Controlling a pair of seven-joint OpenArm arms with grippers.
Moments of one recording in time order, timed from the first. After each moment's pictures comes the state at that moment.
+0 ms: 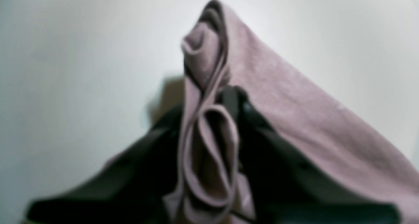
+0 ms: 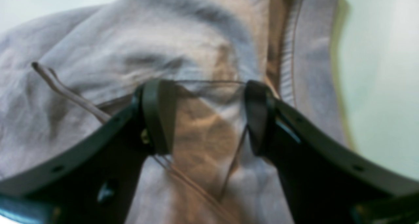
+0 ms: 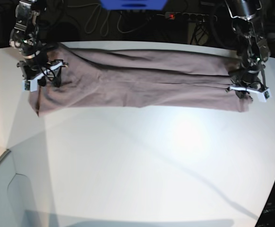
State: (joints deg) left arm 6.6 -7.8 -27.0 67.2 -23.1 -9.4 18.1; right arm -16.4 4.0 24.2 76.7 7.1 25.5 -15.3
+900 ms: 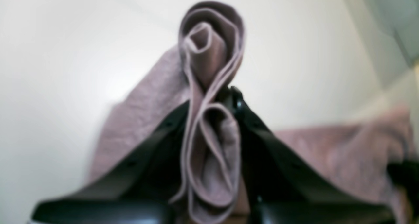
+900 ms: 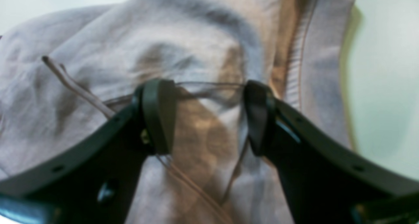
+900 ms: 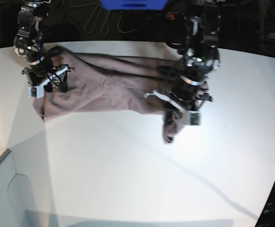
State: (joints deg) left arm 12.5 5.1 2.1 94.7 -6.8 -8.9 20.5; right arm -14.4 4.8 20.9 75.6 7.0 25.5 -15.5
